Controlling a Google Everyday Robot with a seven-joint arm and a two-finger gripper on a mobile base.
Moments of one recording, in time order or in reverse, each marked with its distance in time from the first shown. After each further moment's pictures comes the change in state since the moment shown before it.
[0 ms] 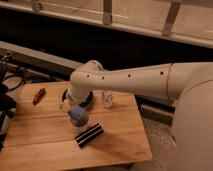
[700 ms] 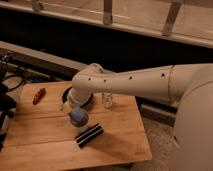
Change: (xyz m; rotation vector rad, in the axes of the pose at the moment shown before) arm 0.007 0.005 0.007 -0.007 -0.010 -0.002
